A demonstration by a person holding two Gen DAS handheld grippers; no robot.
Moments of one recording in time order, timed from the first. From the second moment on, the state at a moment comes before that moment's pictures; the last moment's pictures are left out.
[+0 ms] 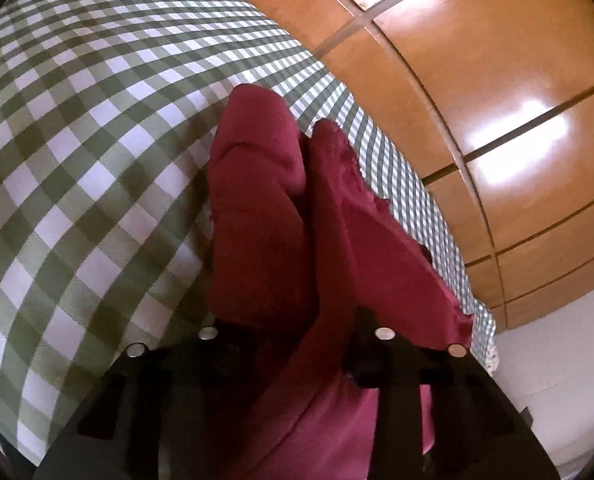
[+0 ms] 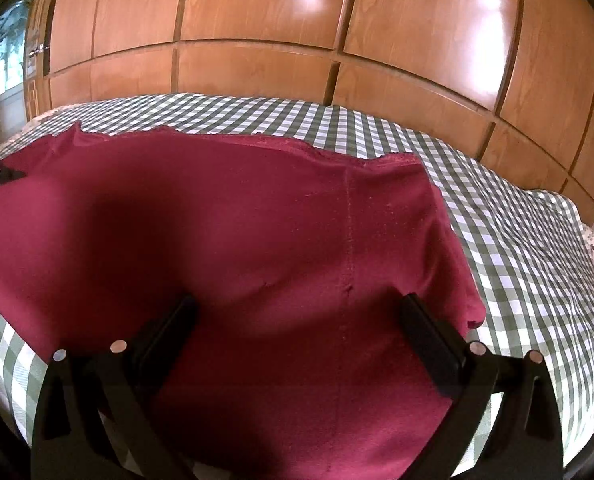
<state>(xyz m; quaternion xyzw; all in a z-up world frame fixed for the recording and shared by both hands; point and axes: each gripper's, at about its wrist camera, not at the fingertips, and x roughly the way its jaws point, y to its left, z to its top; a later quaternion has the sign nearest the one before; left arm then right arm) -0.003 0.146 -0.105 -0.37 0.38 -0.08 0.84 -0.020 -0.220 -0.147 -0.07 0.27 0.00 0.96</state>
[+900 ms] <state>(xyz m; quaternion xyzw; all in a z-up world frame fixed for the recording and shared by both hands) -0.009 0.060 0.023 -0.23 0.29 -0.18 0.91 -0.039 -0.314 -0.138 0.01 0.34 -0.09 0.93</state>
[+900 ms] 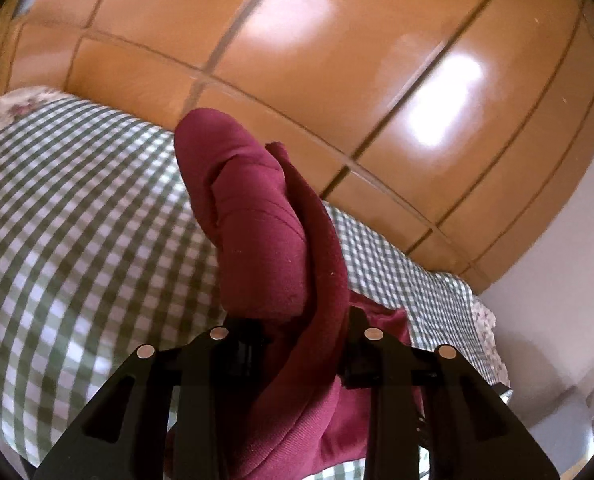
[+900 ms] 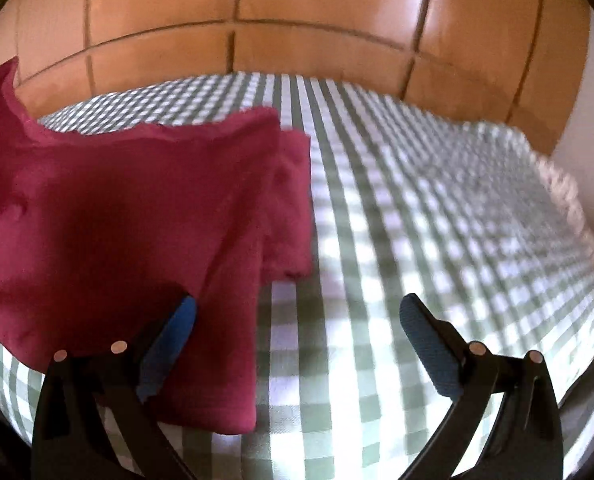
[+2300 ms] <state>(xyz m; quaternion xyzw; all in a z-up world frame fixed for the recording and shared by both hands) 0.007 -0.210 -0.040 0.00 0.38 -0.39 0.84 -0.042 -0.329 -0.154 0.08 0.32 -0.05 0.94</state>
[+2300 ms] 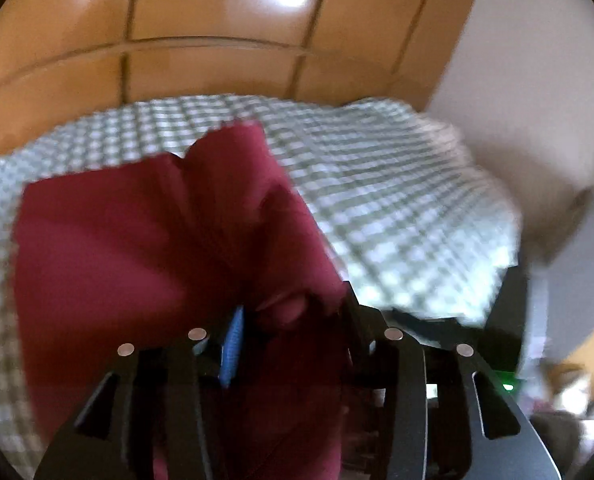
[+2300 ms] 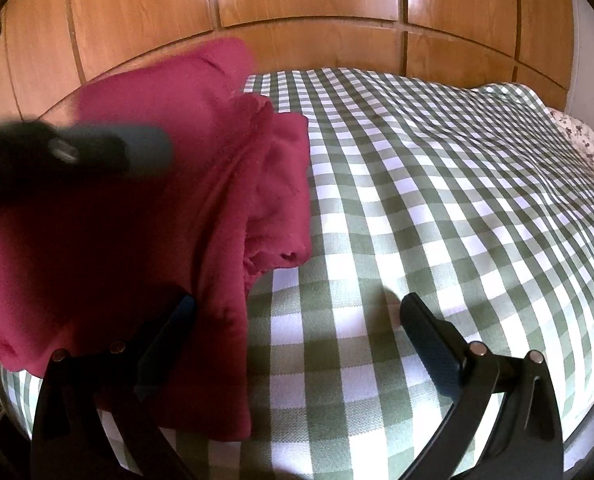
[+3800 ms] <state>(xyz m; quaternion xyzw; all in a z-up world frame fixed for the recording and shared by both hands) 0.001 -0.088 -0.088 -0.01 0.32 -0.24 0.92 -0.049 -0.377 -0.147 0.17 0.39 -0.16 0.89</state>
